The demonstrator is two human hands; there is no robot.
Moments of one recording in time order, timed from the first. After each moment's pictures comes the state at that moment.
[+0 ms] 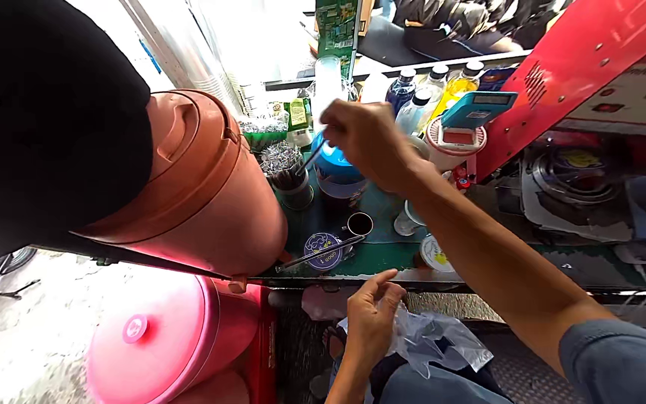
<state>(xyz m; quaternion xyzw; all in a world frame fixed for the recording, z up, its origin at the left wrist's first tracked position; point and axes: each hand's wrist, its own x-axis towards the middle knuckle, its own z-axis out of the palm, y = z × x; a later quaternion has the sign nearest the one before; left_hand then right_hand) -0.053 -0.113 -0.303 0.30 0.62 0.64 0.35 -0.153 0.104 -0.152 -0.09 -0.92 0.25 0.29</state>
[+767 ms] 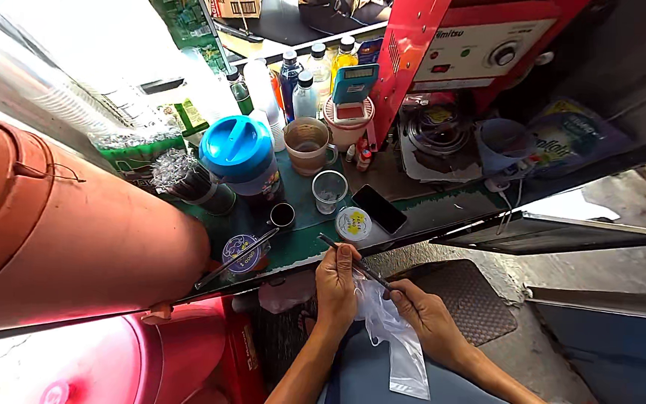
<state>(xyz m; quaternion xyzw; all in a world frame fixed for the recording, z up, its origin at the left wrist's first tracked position) 0.018 -0.040 -0.289 0.30 0.57 0.68 0.36 0.194 -0.011 -0.311 -0.35 -0.79 0.42 0.27</state>
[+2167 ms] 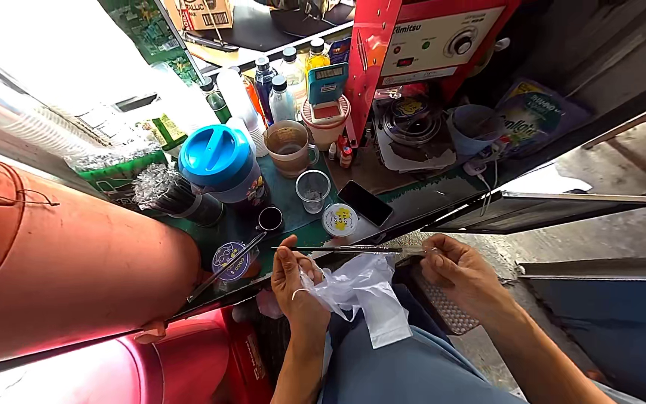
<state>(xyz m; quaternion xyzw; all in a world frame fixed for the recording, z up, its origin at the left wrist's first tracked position) 0.004 -0.051 -0.270 0.11 0.41 0.84 0.35 0.233 0.038 -0.286 -0.31 -0.49 0.73 0.37</state>
